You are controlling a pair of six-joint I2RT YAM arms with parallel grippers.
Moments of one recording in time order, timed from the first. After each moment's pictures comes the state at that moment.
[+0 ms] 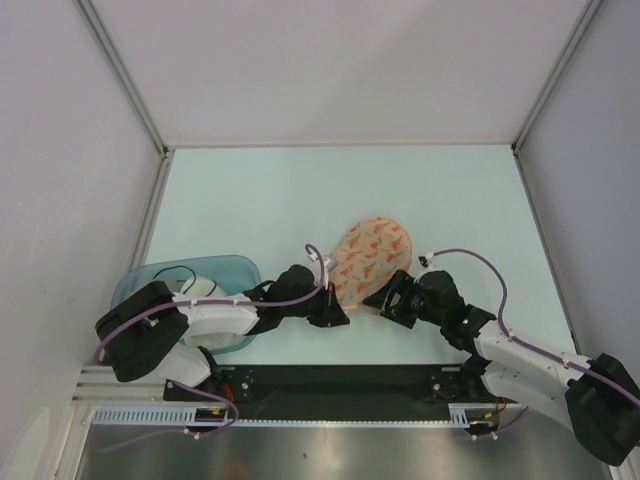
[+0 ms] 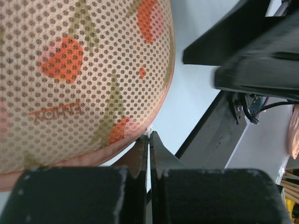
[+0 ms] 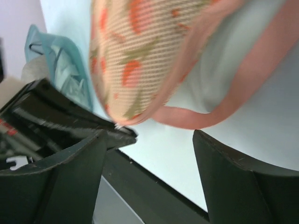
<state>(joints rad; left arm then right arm) -0.93 1.42 0.48 0.32 0.30 -0.75 0.68 0.88 0.27 0.05 -0.18 1.09</state>
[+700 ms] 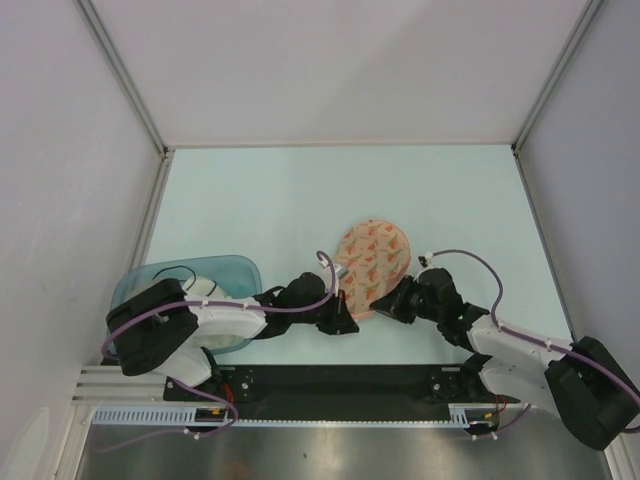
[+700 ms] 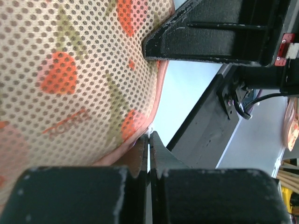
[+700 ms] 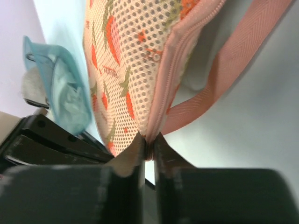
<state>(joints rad) -1.03 1.47 0.51 0.37 0.27 -0.79 0.64 1.02 0.22 0.22 -0.20 1.15</state>
